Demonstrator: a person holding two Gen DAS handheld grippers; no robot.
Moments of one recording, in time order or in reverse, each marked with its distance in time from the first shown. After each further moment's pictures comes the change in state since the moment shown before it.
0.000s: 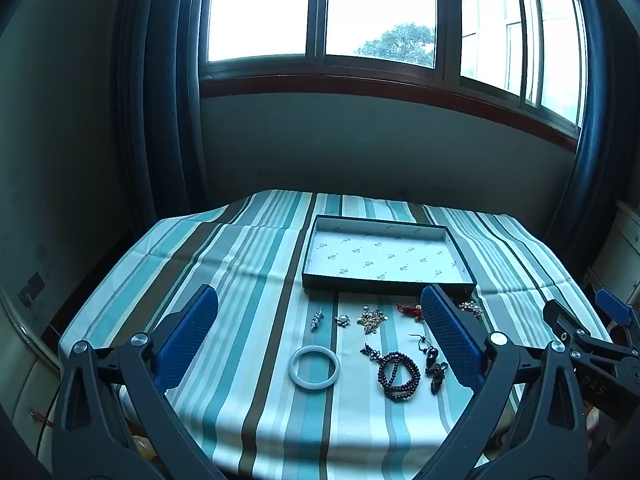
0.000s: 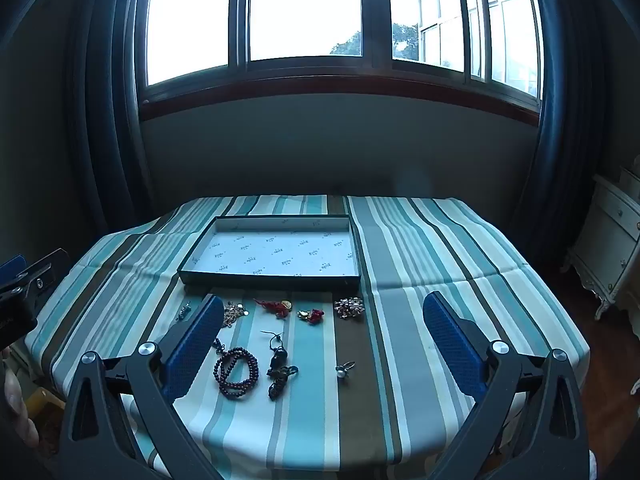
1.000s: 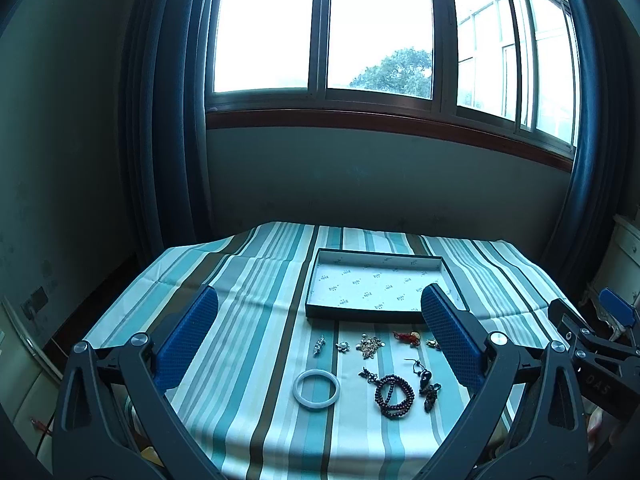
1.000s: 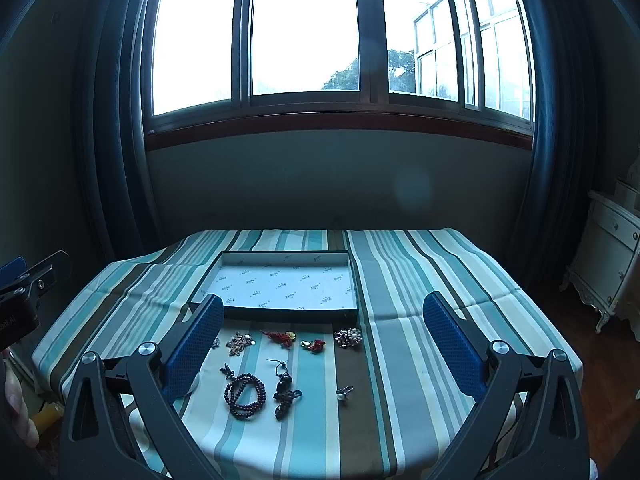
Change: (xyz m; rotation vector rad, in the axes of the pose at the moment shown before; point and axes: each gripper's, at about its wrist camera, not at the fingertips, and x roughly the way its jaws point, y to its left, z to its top) left arm -0.033 -0.001 0.017 -0.001 -0.102 0.005; right arm -0.027 -0.006 0.015 0.016 -0.110 0.012
